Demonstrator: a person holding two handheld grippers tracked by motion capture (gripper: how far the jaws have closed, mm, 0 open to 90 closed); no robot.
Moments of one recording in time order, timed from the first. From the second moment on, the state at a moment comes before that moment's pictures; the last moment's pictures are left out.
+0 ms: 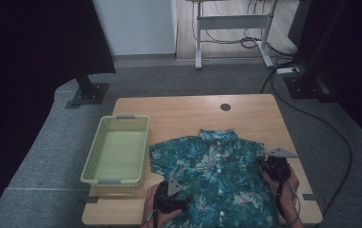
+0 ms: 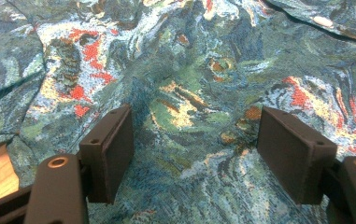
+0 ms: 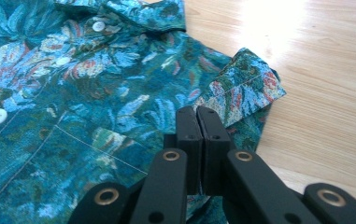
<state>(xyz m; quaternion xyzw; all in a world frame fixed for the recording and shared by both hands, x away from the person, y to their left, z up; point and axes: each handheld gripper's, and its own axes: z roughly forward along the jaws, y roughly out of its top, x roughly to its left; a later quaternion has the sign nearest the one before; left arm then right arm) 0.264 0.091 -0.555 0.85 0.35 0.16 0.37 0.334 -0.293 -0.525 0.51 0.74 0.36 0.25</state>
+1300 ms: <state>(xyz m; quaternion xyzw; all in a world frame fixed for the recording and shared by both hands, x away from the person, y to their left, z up) 0.264 0.091 -0.555 0.85 0.35 0.16 0.37 0.320 -0.278 -0.531 0.49 0.75 0.39 0.21</state>
